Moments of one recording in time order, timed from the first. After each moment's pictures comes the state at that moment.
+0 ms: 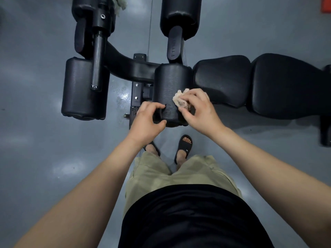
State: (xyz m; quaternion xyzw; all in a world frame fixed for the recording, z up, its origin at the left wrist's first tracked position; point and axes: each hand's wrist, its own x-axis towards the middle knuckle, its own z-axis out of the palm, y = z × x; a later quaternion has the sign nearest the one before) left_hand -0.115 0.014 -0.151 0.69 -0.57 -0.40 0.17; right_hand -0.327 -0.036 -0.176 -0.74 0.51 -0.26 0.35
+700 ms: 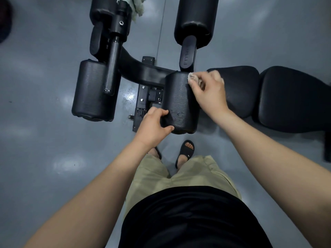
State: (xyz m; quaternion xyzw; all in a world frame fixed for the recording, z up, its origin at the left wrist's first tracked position) left_hand -0.108 0.004 -0.151 0.72 -0.54 -0.40 0.13; right_hand -0.297 -0.114 -0.167 -0.67 0.62 -0.26 0.30
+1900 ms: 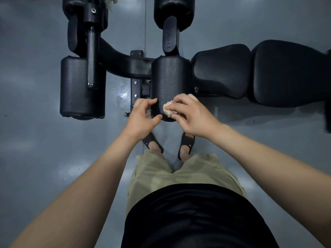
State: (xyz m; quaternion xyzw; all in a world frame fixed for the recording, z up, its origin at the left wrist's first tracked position) left_hand -0.104 0.015 -0.155 0.70 -0.52 -0.45 0.20; right_hand -0.315 -0.013 -0.170 -0.81 0.42 -0.21 0.35
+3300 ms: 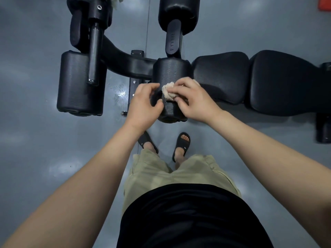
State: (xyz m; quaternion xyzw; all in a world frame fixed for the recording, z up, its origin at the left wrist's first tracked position) left_hand -0.120 -0.015 -0.137 0.71 -0.59 -0.32 0.22; right_hand -0.316 -0.061 -0.170 -0.82 0.42 -0.23 0.32
